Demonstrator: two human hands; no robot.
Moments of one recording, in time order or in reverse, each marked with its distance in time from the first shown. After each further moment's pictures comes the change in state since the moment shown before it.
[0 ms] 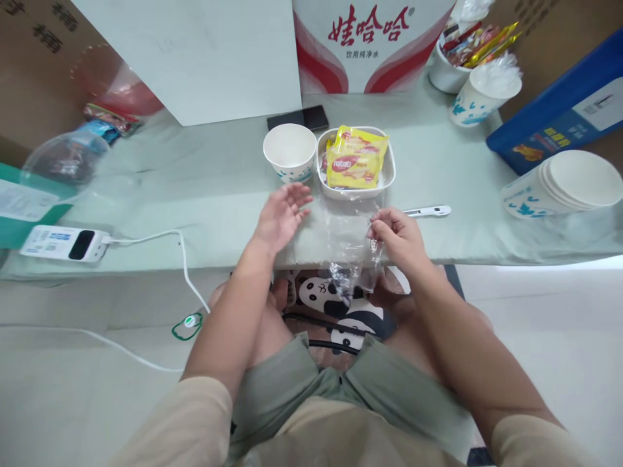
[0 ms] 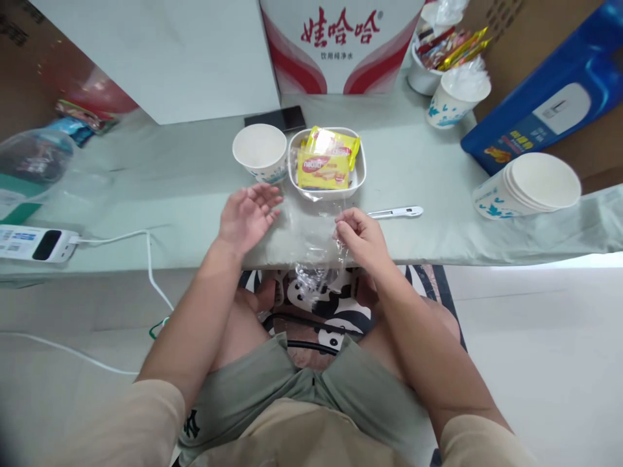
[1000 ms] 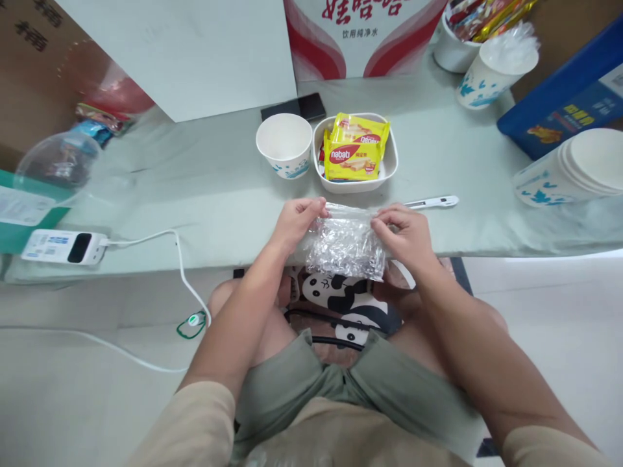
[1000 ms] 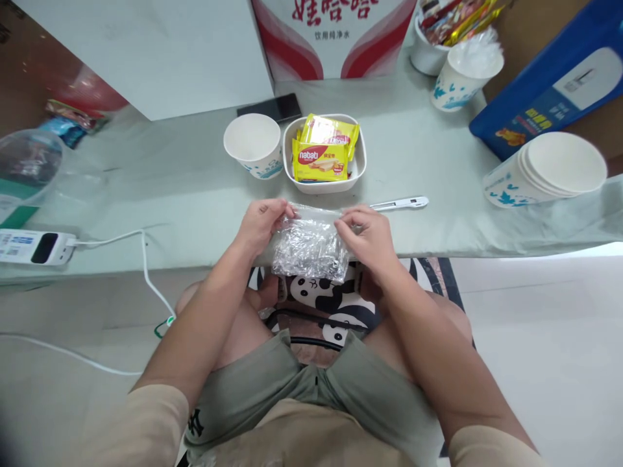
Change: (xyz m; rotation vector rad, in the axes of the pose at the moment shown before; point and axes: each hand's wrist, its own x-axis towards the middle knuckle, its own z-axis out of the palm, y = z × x) left_hand -0.007 -0.020 0.026 0.405 -0.096 -0.013; right_hand -0.002 0.005 -0.007 -0.318 0.077 -0.213
